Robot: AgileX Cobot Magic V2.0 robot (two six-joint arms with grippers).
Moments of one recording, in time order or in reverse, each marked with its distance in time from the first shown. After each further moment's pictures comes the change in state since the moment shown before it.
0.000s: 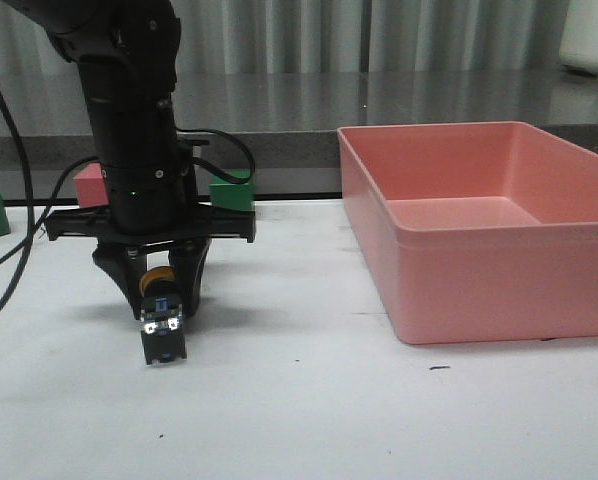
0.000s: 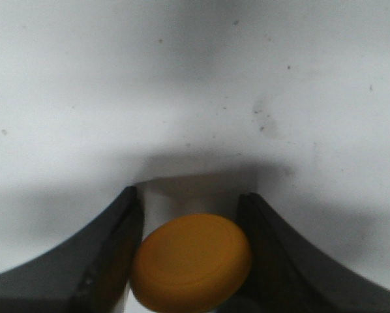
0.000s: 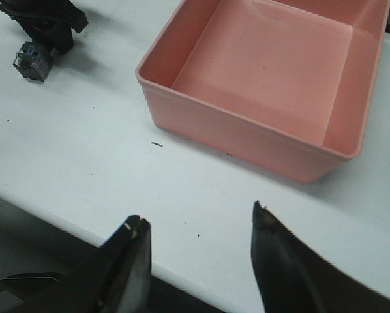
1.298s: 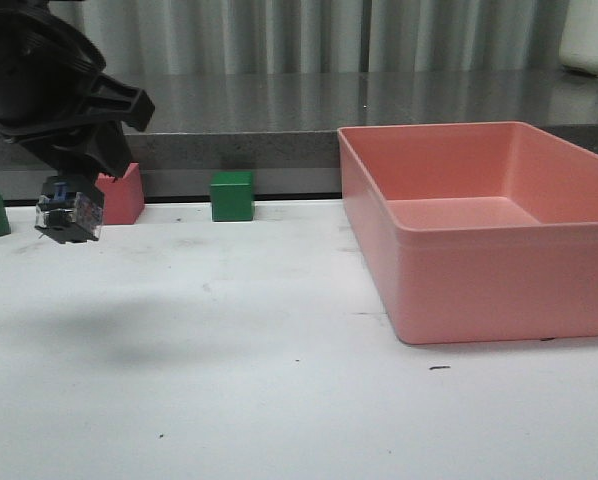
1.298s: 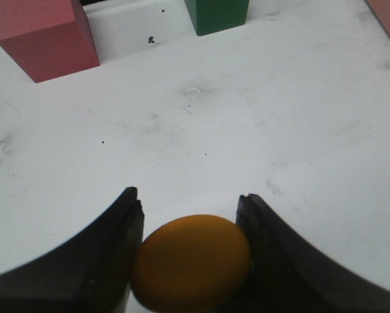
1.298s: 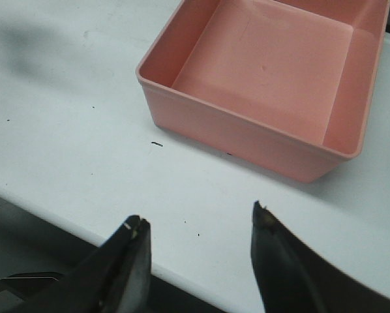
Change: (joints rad) left arm 0.076 -0.553 0.549 0.300 -0.648 0.088; right arm 0.000 0.000 0.000 0.000 0.000 0.000
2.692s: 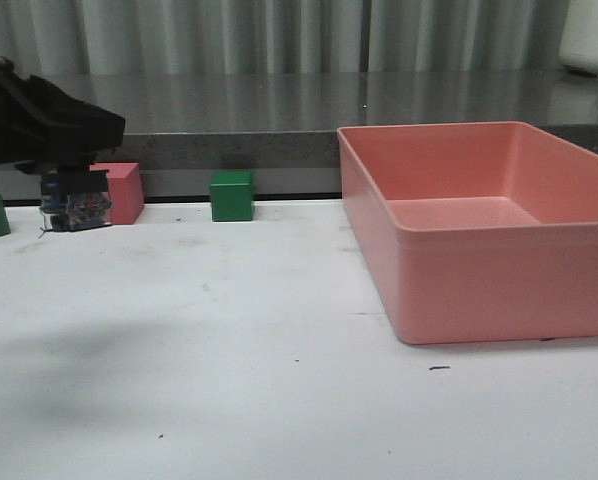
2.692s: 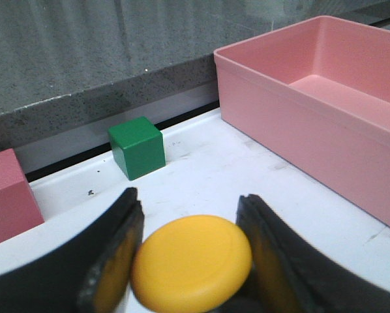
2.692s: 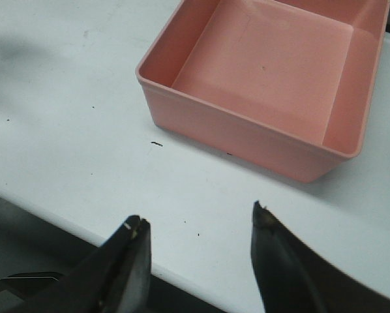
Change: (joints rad) left arm 0.163 -0.051 0.456 0.193 -1.019 0.101; right arm 0.000 0.000 0.000 0.000 0.000 0.000
